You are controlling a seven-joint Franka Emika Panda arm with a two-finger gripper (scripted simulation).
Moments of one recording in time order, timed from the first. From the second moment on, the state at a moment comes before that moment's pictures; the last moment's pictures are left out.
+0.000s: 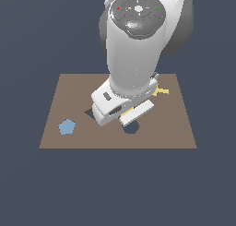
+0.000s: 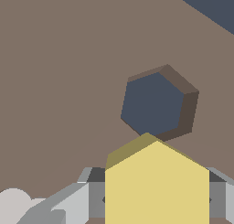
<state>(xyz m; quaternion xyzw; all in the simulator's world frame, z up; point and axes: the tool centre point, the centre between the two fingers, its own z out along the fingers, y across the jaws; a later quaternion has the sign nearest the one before) 0.030 0.025 0.039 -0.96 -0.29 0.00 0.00</state>
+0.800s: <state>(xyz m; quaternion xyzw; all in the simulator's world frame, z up) 0.075 0.042 0.040 -0.98 -0.20 0.00 0.00</state>
